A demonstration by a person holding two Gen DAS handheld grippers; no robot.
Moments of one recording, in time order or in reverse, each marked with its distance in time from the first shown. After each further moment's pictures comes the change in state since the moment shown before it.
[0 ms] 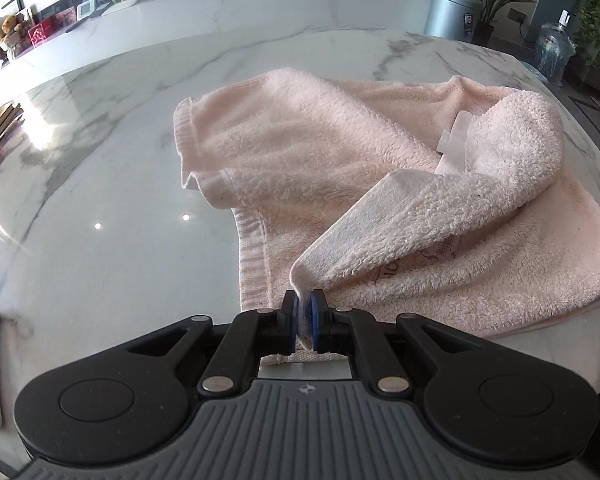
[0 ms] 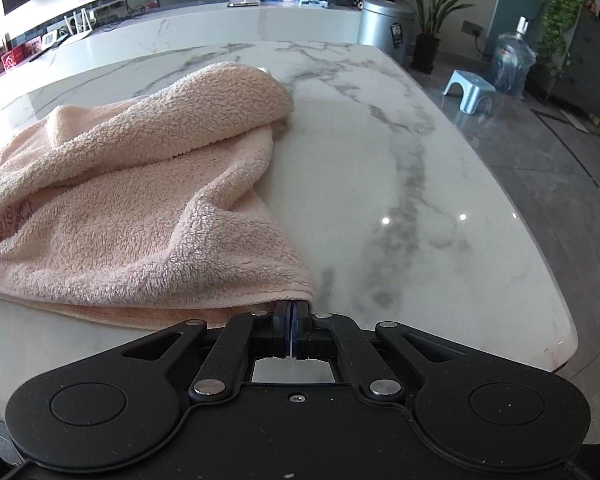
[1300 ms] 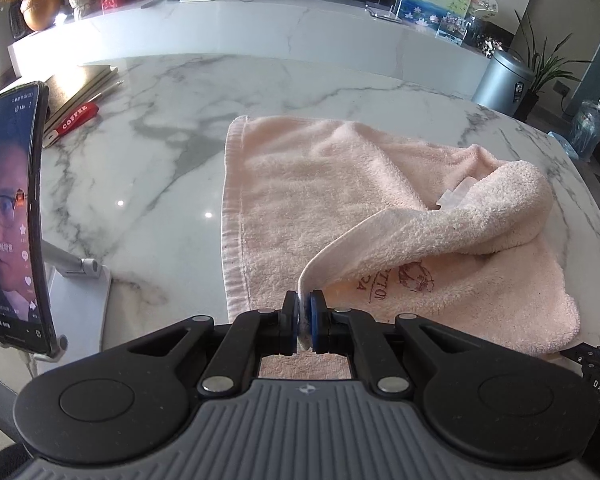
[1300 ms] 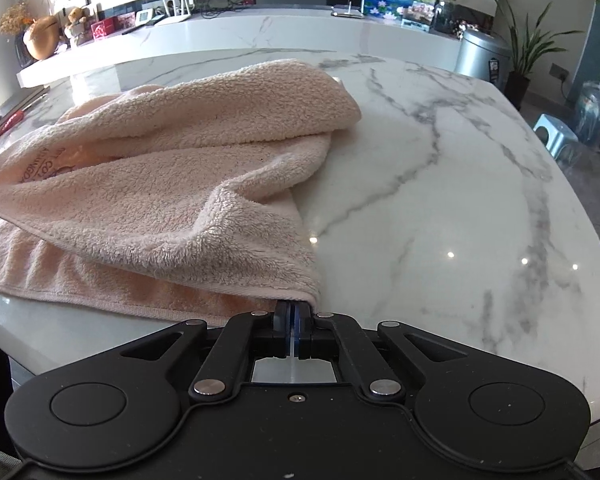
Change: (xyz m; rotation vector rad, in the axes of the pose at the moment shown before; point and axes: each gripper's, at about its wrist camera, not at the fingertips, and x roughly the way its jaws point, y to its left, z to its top) left arm -0.073 0.064 -0.003 -0.235 -0.073 0.026; right arm -0.015 0.081 -0.013 -0.192 -0.038 0.189
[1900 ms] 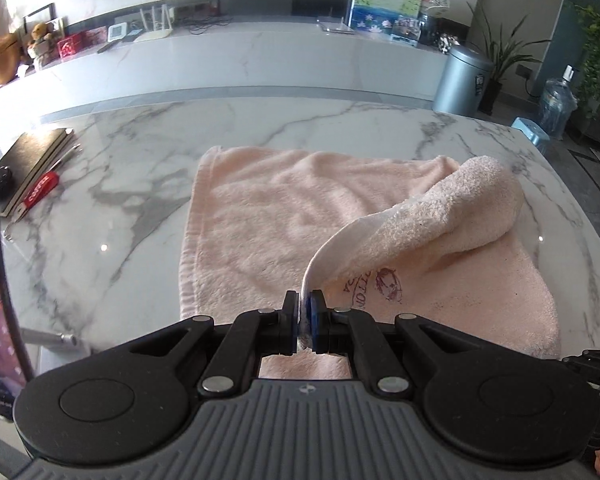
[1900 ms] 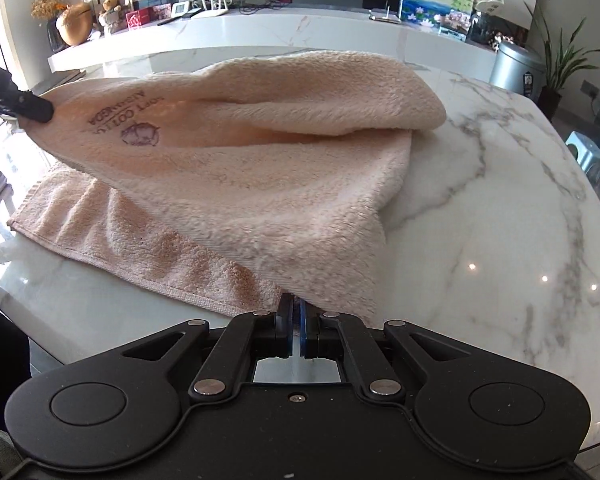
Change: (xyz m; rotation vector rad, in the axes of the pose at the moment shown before) left arm -0.004 -0.022 0.025 0.145 -0.048 -0.026; right arm -0.004 0.026 -0.003 -0.075 0.001 0.087
